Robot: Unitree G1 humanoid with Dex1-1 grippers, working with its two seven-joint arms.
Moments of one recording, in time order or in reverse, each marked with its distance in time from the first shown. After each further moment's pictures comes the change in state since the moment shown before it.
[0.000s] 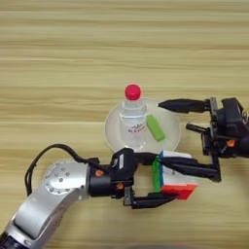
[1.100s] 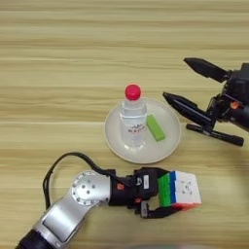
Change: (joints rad) left arm -0.038 -0.048 -0.158 0.227 0.314 -0.176 0.072; right arm -0.054 0.108 -0.091 0.071 -0.037 -0.025 -0.205
